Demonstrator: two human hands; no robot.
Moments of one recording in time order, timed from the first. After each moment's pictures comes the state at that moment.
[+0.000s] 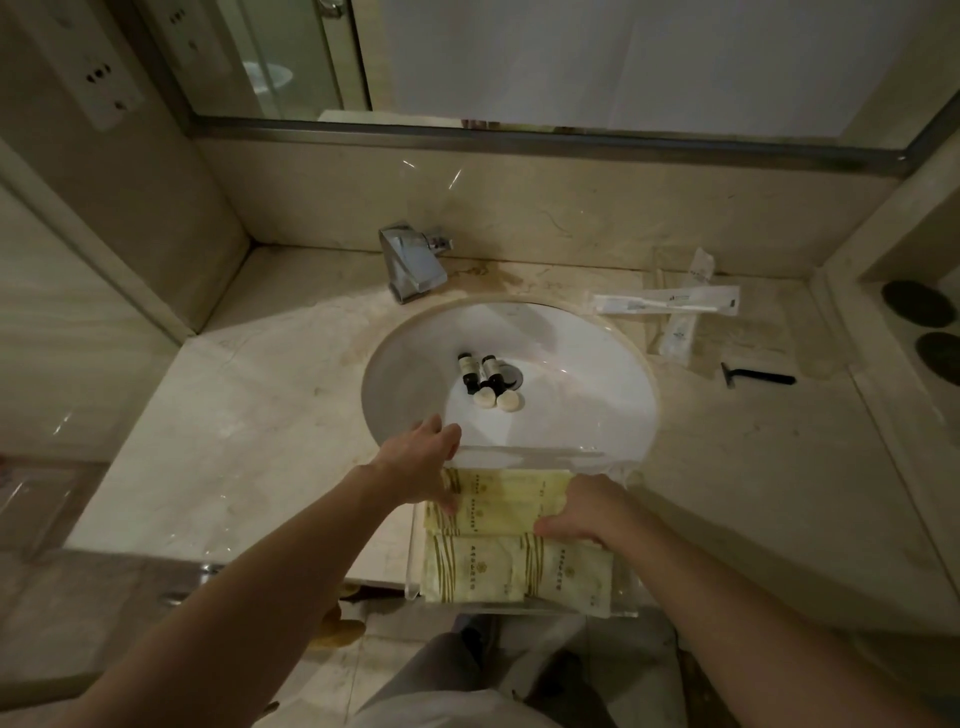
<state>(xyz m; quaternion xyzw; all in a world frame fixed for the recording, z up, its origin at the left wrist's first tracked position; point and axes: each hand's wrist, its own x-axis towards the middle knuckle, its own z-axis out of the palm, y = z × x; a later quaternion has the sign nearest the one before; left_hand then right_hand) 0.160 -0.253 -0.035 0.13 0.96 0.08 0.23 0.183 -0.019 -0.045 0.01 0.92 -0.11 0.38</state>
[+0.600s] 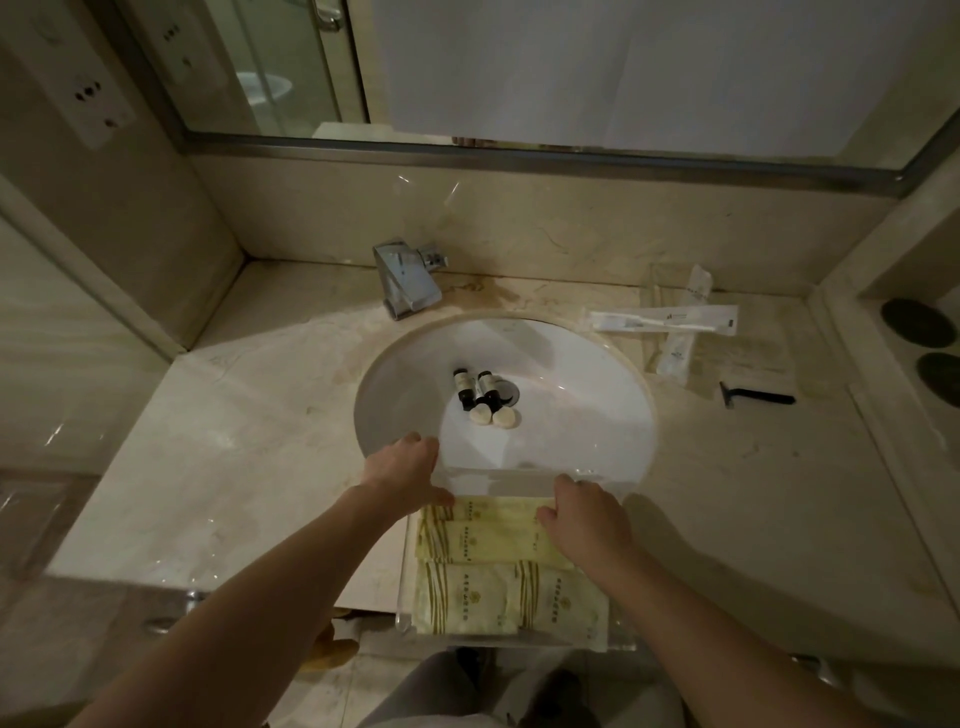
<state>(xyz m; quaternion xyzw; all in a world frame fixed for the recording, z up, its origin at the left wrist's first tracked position) 0.147 -0.251 -0.032 0.03 0.97 0.09 0.21 0.183 -0.024 -0.053 -0.02 0.98 -0.13 0.17</state>
